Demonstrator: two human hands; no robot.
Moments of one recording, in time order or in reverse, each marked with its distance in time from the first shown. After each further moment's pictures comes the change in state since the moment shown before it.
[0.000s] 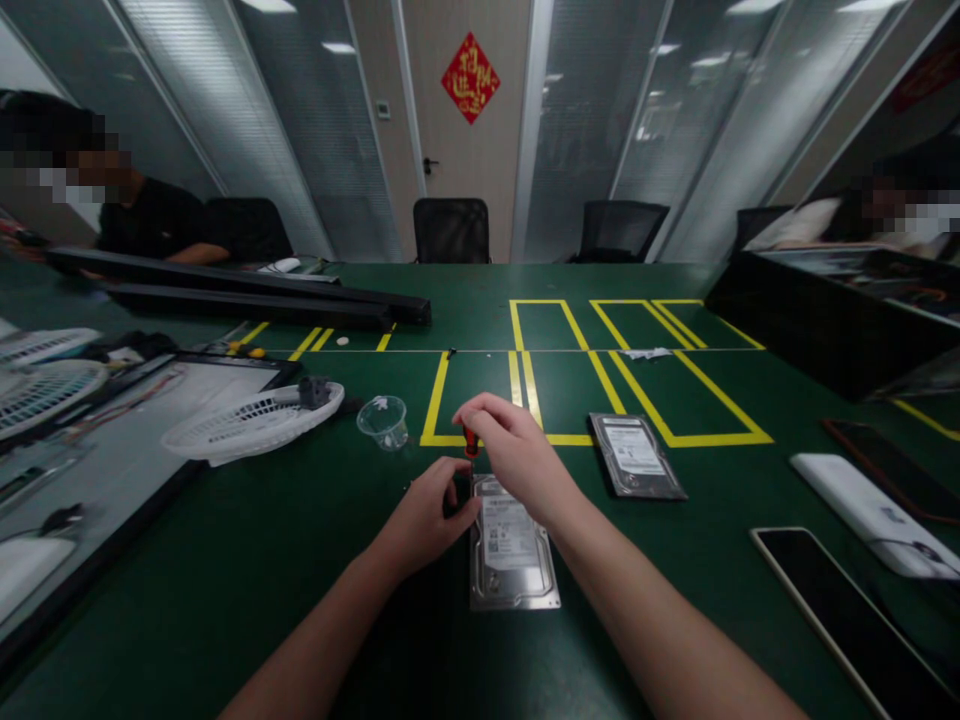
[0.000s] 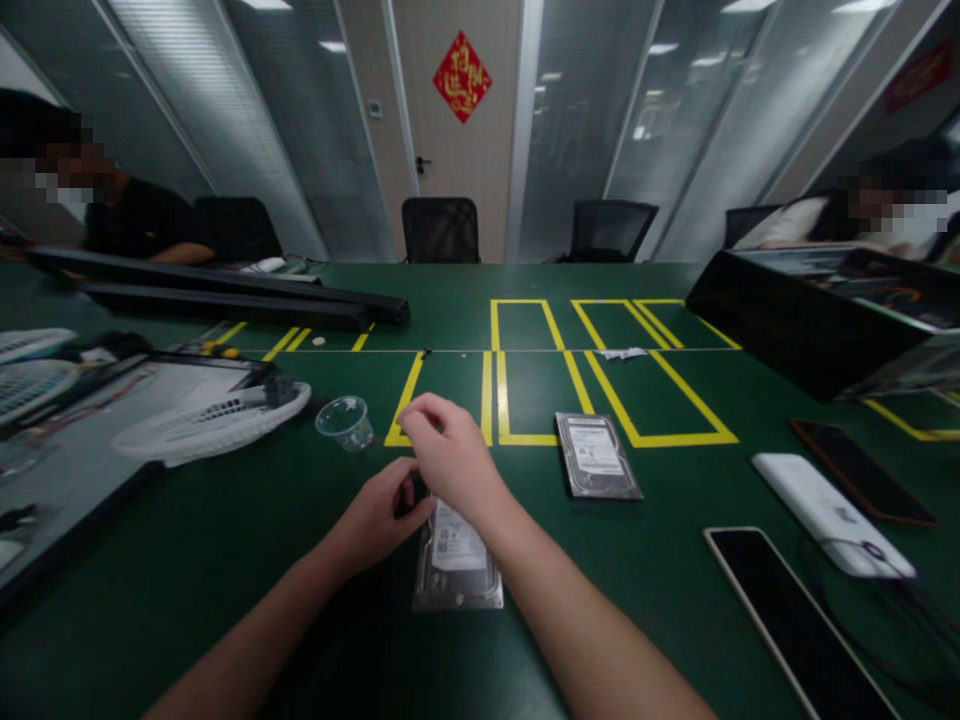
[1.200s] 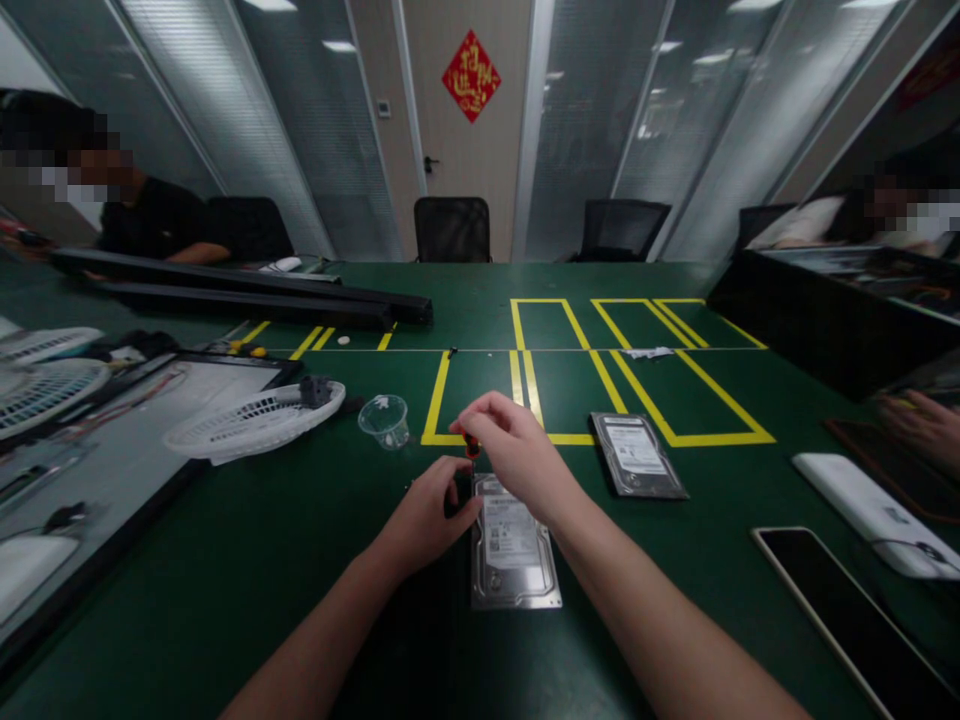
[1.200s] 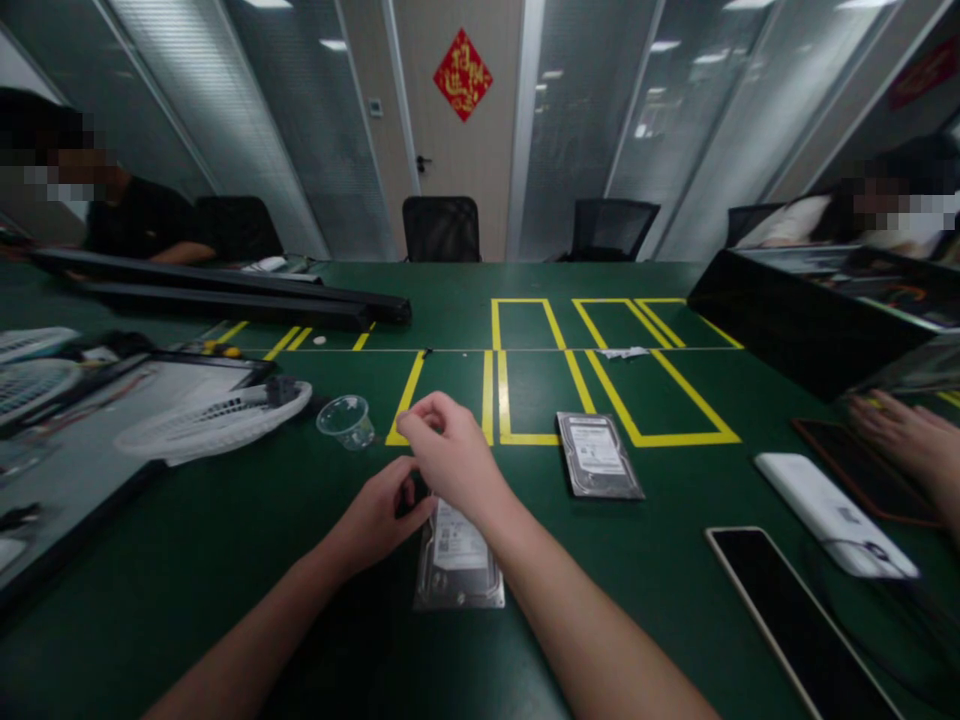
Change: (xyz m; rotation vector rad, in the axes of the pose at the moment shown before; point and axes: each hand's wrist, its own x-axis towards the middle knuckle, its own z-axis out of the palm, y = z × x) left_hand 0.000 -0.001 0.001 0.009 0.009 0.014; right_hand -0.001 0.002 0.003 0.076 0.001 0.085
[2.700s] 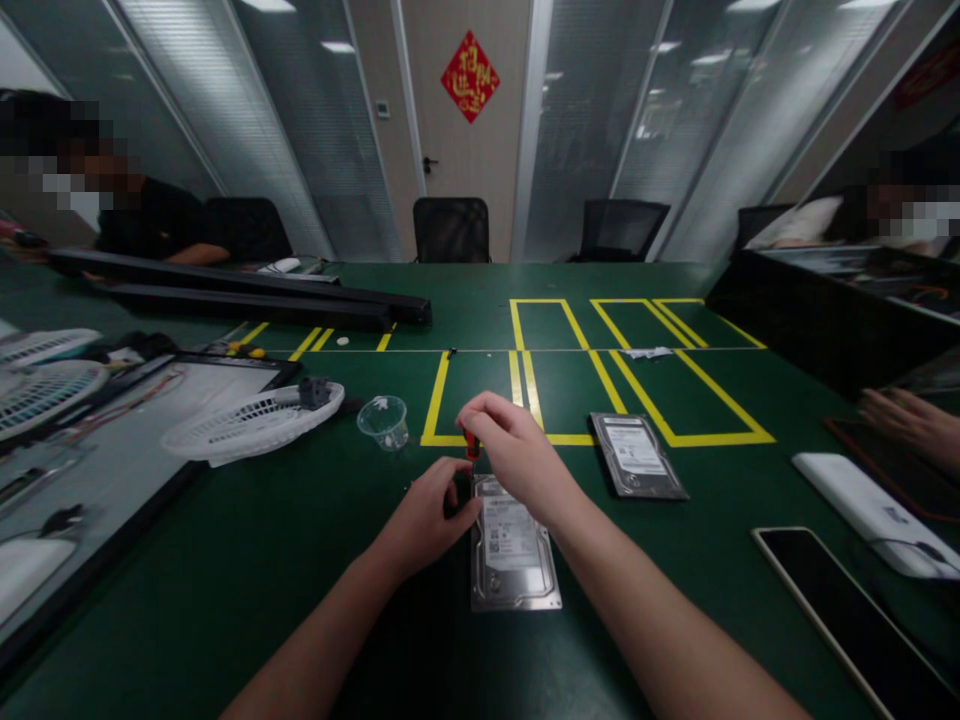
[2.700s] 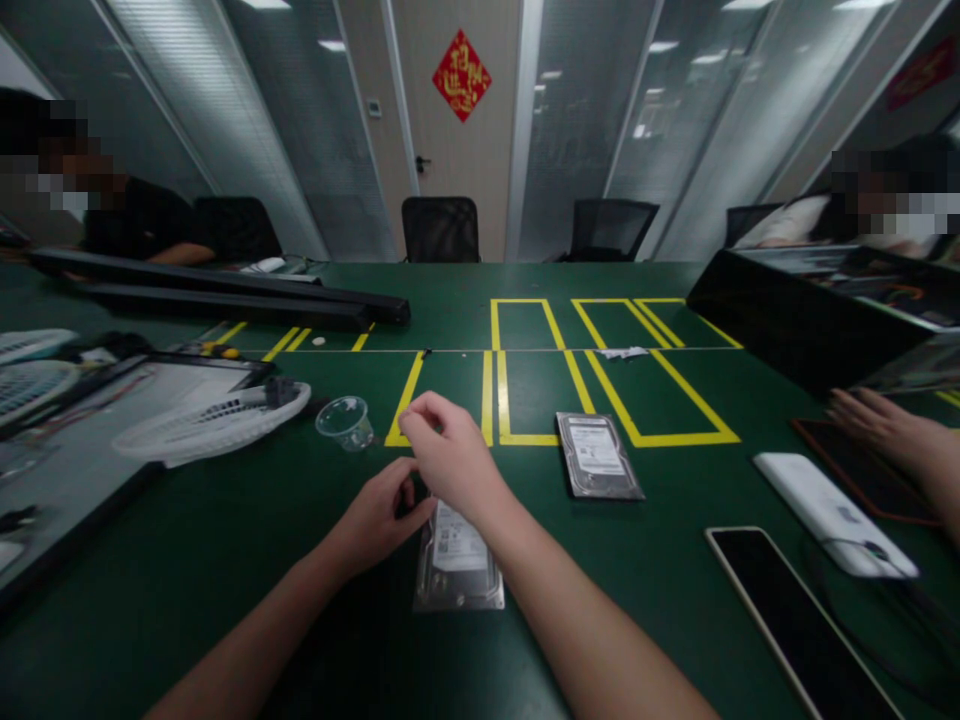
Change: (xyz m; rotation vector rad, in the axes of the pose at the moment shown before) left_hand 0.000 0.000 -0.001 0.000 -0.005 -0.002; right_hand 0.001 -0.002 -0.002 -0.070 -0.016 -0.074
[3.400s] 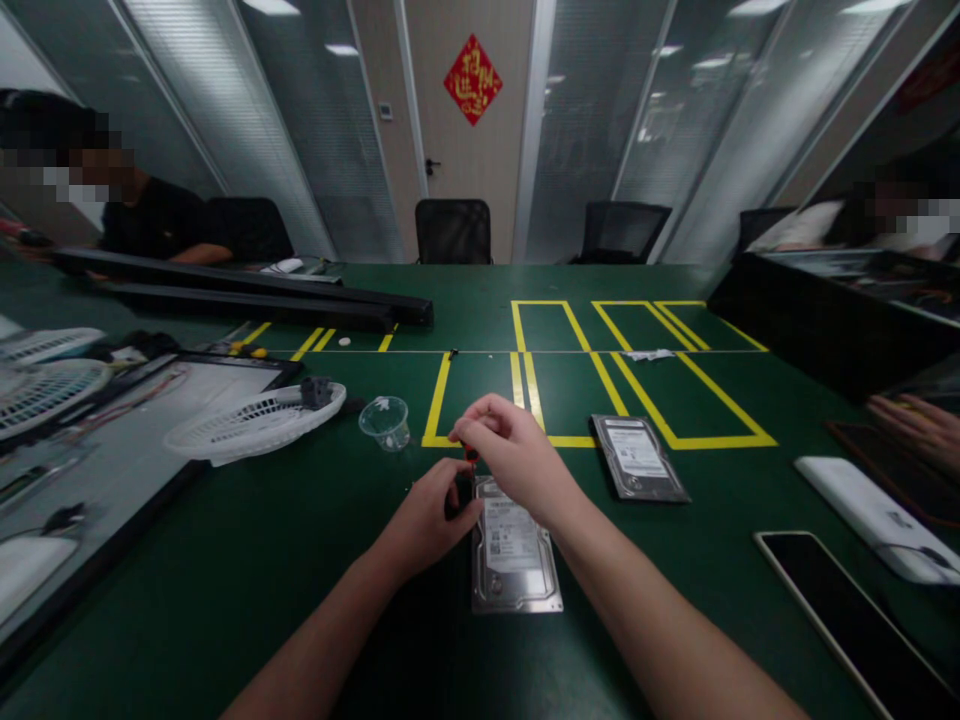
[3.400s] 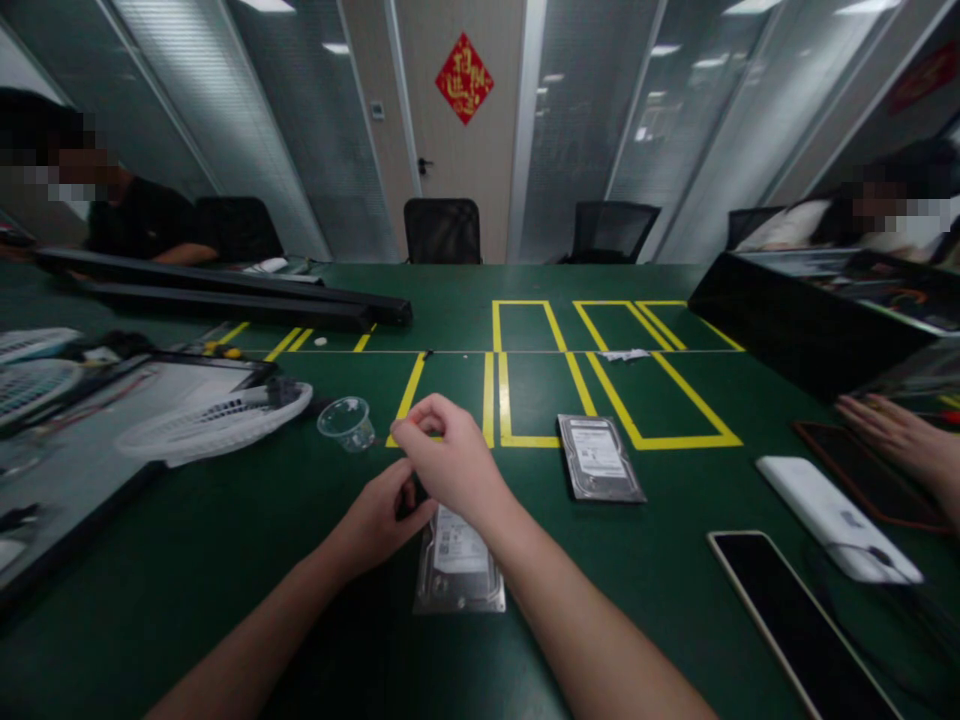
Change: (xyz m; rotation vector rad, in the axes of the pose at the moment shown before) left_hand 0.000 -0.005 0.003 -0.019 0.006 -0.001; right_hand -0.002 0.001 0.004 0.078 -0.011 0.060
